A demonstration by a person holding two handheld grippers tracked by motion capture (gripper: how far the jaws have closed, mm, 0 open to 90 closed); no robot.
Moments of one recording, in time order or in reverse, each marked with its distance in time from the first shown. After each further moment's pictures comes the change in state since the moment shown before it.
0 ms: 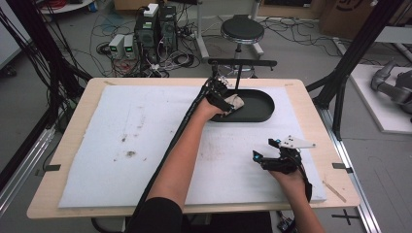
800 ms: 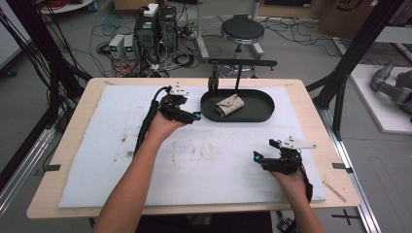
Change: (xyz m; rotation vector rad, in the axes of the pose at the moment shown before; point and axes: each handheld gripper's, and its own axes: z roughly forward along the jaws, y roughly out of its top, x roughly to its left) left arm -0.004 -0.095 -0.144 -0.202 0.066 -0.035; right arm -0.001 -0.002 -0.001 0.004 -0.008 0.006
